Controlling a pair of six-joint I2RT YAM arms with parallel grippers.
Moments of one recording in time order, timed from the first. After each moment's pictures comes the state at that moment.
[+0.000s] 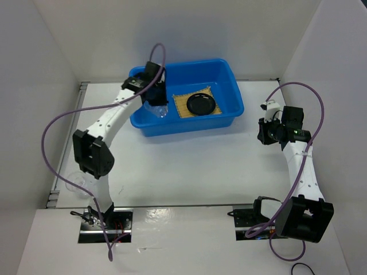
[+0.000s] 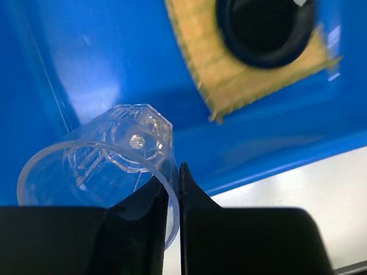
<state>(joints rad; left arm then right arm) -0.42 1.89 1.96 -0.86 -0.07 -0.45 -0.22 1.12 0.97 -0.70 -0.36 -0.37</state>
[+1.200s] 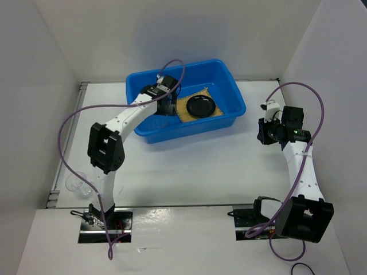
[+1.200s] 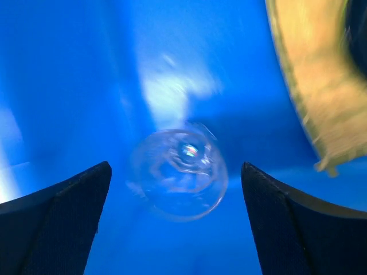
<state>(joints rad) -0.51 2.07 1.89 -0.90 -0.41 -0.43 -0.22 1.12 0.97 -0.69 -0.36 -0.37</state>
